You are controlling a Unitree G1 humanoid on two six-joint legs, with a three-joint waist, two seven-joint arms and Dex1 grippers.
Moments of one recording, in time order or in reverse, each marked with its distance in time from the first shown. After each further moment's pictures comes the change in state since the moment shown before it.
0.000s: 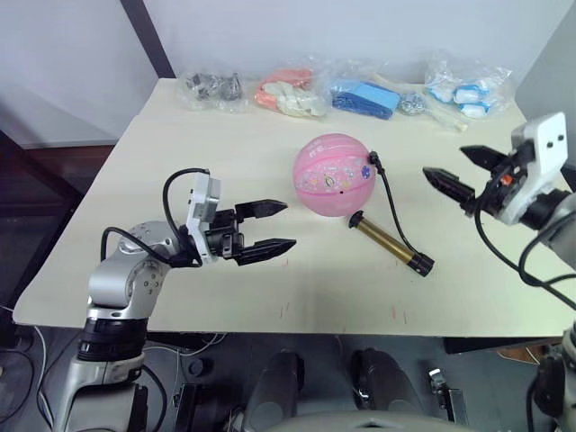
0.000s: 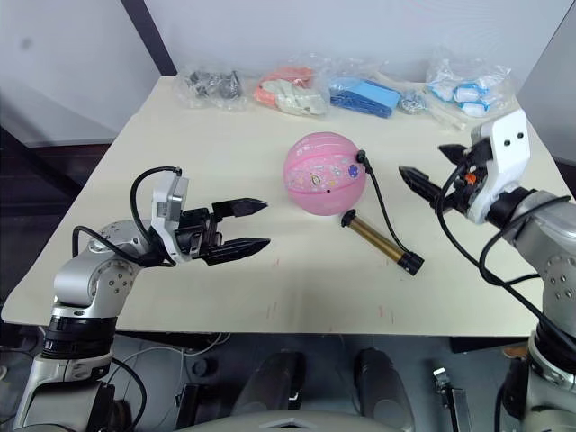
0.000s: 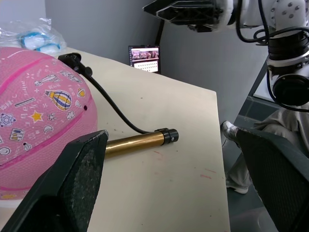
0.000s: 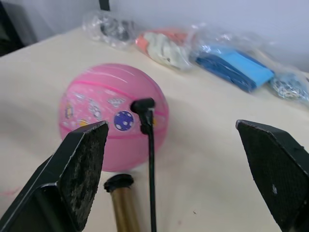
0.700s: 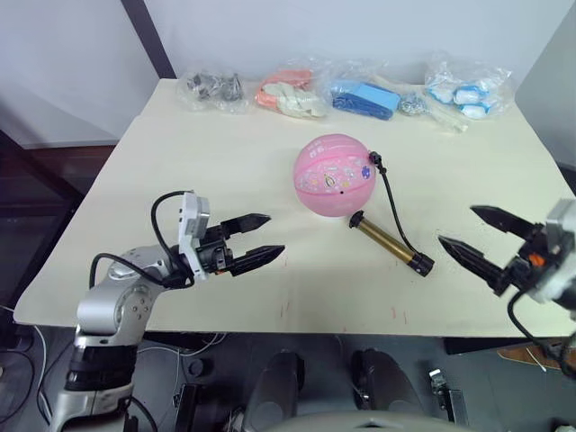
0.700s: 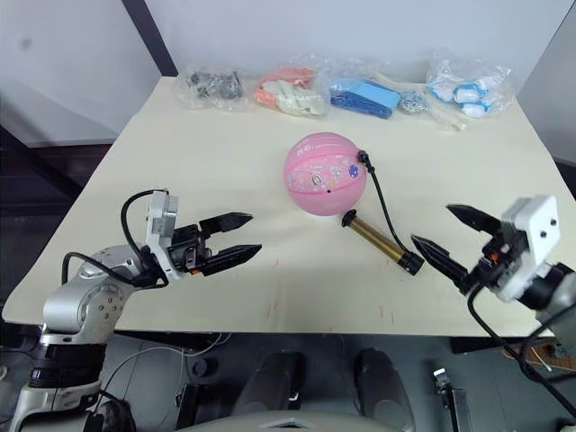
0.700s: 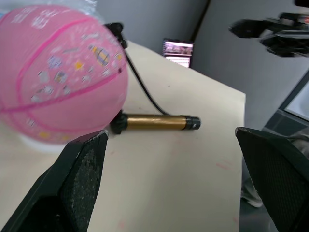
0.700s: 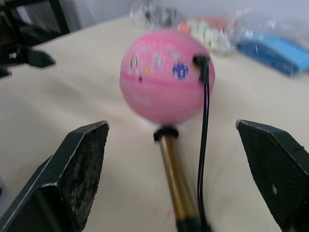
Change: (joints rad) left arm 0.197 0.005 0.072 -0.048 -0.010 0.000 0.130; right arm 0.608 -0.042 -0.207 -0.140 0.155 -0.371 0.199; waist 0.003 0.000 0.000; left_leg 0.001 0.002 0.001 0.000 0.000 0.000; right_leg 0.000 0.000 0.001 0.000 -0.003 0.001
